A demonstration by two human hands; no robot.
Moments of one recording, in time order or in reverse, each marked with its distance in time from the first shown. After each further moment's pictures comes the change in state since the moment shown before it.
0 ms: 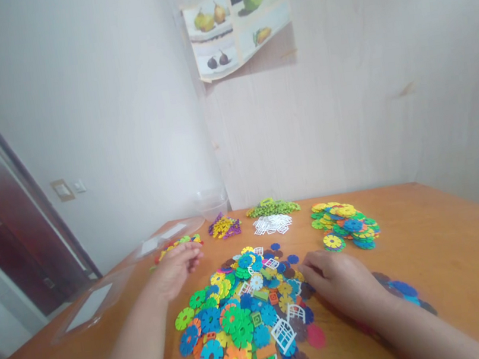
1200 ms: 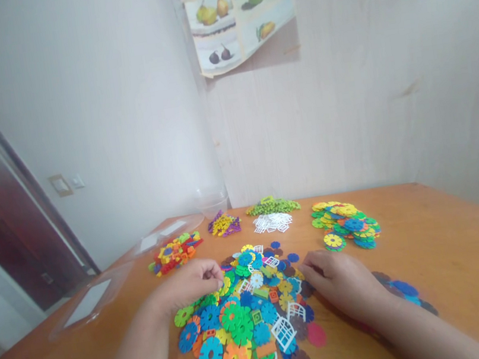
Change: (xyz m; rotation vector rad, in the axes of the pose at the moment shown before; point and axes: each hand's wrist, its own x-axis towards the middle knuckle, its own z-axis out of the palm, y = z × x) left_hand -0.038 0.005 0.024 0.821 -0.469 0.114; right_hand -0.002 -0.001 0.000 0.001 -0.032 0.016
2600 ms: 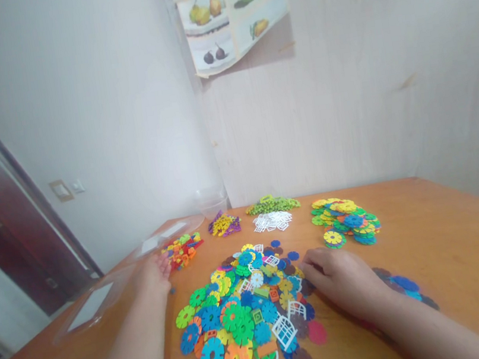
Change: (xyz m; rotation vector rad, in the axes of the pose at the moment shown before) left_hand 0.037 -0.071 -0.047 -1.120 1.308 -0.449; right_hand 0.000 -0.002 -0.002 0.019 0.011 -0.007
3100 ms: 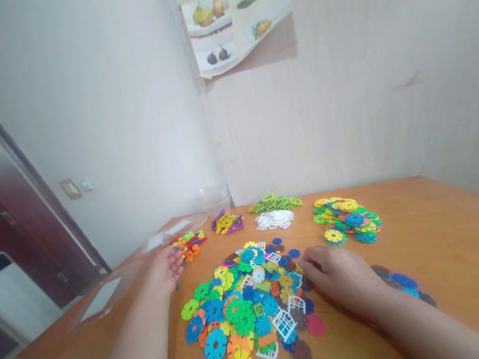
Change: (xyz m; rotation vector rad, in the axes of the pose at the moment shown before) left_hand -0.017 0.006 -0.003 0.307 -0.163 -0.041; right_hand 0.000 -0.003 0.000 -0.028 0.002 -0.015
